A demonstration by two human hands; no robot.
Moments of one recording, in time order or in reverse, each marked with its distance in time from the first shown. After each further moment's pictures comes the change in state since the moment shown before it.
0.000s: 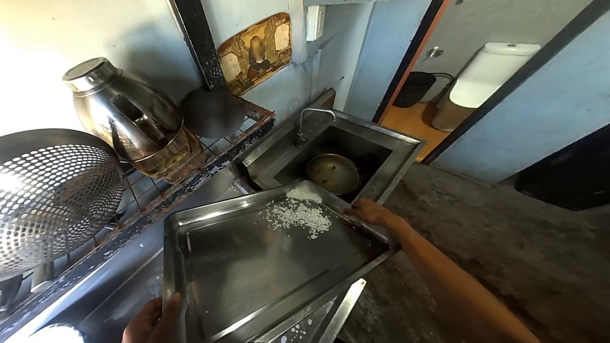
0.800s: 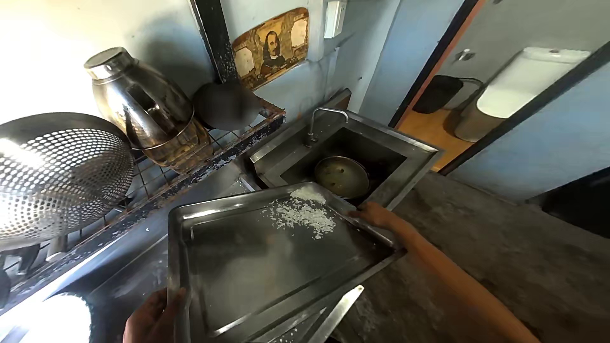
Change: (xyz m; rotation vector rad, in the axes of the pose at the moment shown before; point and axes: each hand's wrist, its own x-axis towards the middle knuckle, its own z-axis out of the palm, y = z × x) left_hand -0.033 0.011 0.009 -0.100 0.017 -0.027; right_hand 0.016 0.013 -0.007 -0.010 -0.030 -0.044
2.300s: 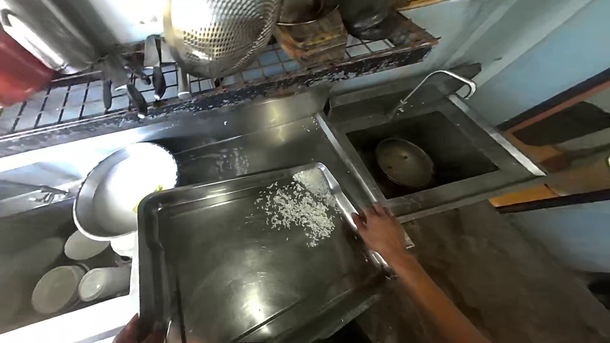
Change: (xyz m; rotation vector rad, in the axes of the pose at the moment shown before) left_hand -0.201 -0.253 -0.154 -0.210 0.229 -0.224; right_hand -0.182 -0.164 0.197 -0.375 0.321 -0.304
